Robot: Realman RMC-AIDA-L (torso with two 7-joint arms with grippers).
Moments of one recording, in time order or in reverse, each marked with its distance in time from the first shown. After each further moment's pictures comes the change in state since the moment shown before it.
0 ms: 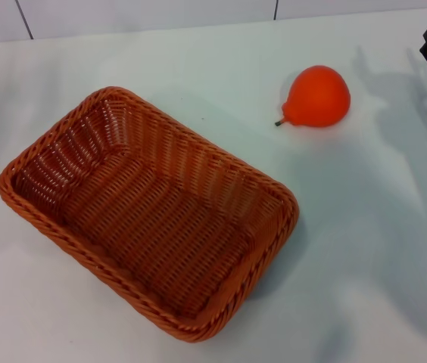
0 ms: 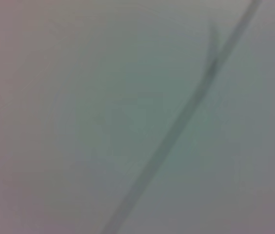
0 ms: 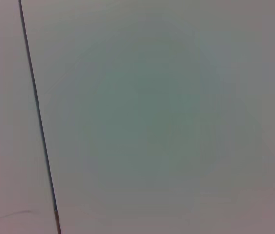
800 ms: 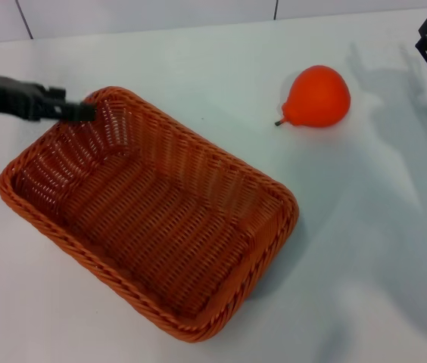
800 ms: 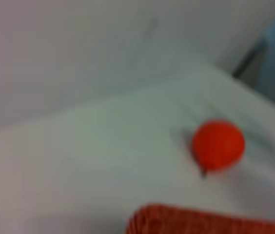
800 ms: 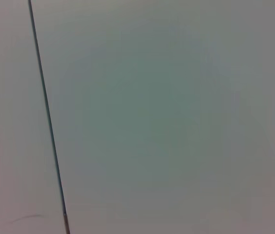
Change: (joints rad) left arm -0.200 0.138 0.174 0.318 0.967 0.344 -0.641; right arm 0.003 -0.003 -0.012 0.011 -0.004 -0.004 0.001
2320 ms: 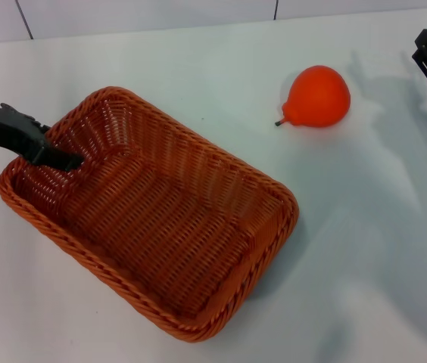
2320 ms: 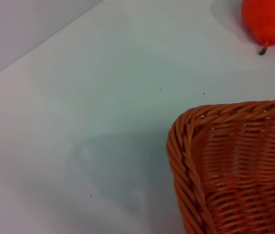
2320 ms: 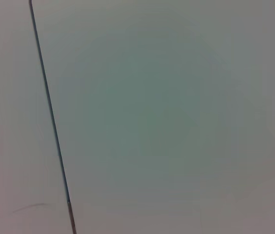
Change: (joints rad) left arm -0.039 -0.153 -0.009 0.217 0.515 -0.026 -0.022; right arm -0.016 0.003 -0.028 -0.005 0.004 0.002 0.023
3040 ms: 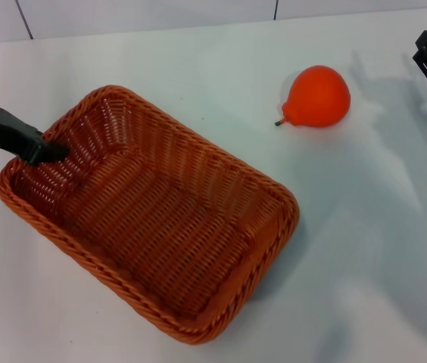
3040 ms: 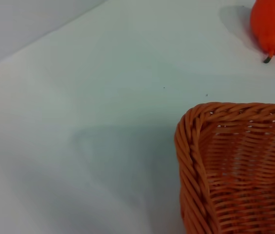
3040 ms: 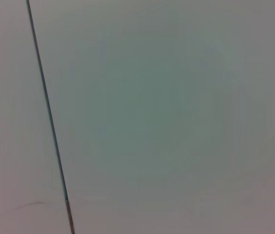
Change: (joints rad) left arm 0.003 0.001 -0.029 0.013 0.003 0.039 -0.071; right arm 0.000 0.000 0.000 -0.003 0.002 0.002 0.002
